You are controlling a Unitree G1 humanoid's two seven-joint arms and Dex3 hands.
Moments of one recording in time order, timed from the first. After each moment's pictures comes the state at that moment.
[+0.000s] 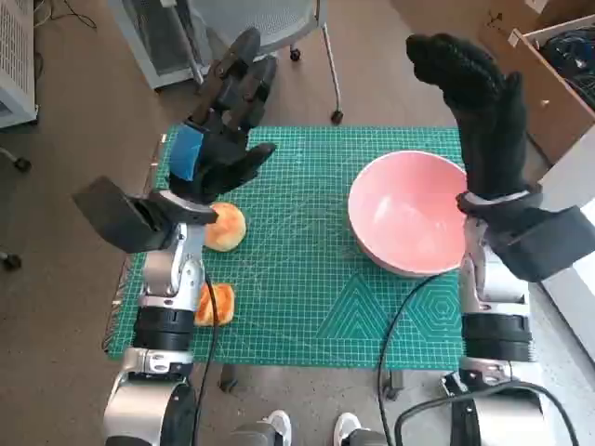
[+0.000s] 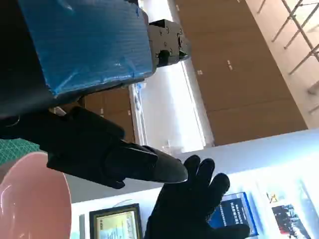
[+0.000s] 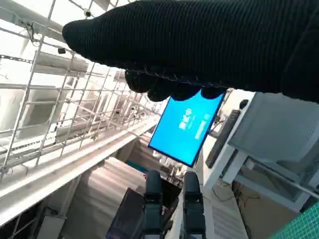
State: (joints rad) left arm -0.73 0.12 0.16 0.48 -0.32 -0.31 -0.48; right arm -0.80 -0.20 -0.12 0.53 0.16 -0.59 0.31
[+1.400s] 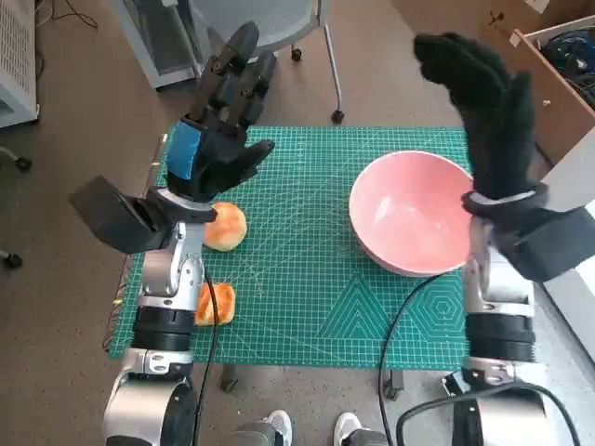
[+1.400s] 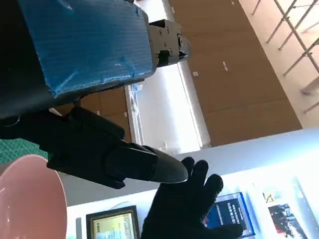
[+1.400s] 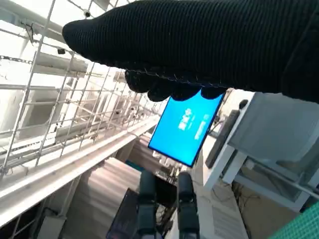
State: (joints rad) left arm -0.73 0.12 0.16 0.46 -0.32 -0.31 -0.47; right arm -0.80 -0.27 -0.19 0.56 0.19 -0.60 0.33
